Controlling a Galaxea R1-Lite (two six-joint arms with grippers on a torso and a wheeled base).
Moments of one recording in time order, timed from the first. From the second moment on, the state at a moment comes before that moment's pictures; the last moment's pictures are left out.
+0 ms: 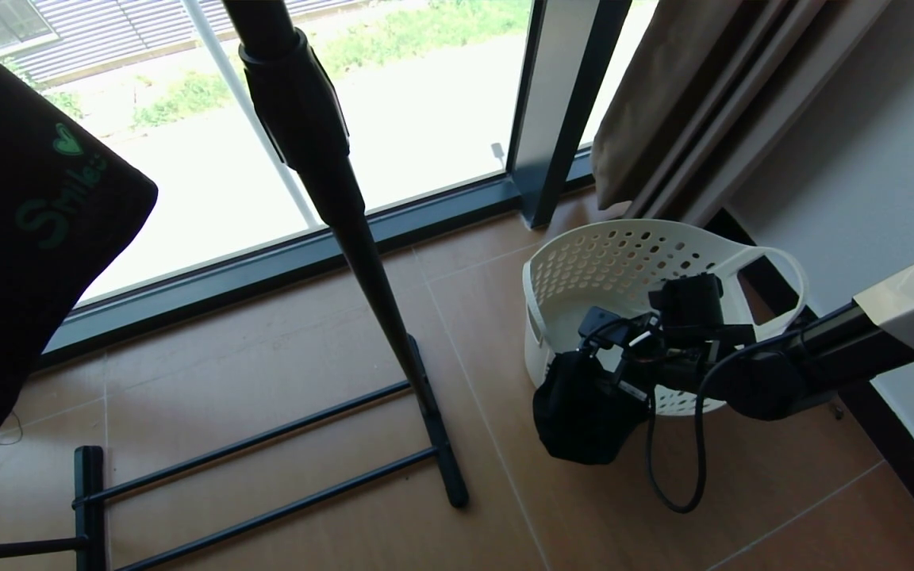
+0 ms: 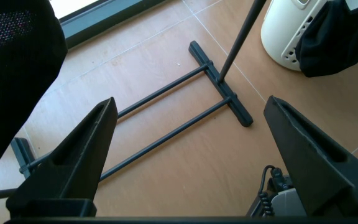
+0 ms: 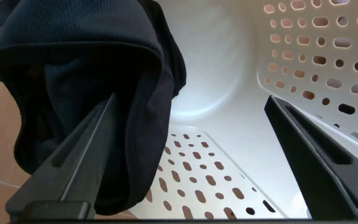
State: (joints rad) left arm -0.01 0.00 -0.02 0.07 -0.16 0.11; right arm 0.29 2.12 -1.07 -0.42 -0.15 -0.80
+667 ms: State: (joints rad) left arm -0.01 0.00 -0.02 0.07 -0.16 0.11; right arm 0.29 2.20 -1.13 -0.43 -0.15 -0.80
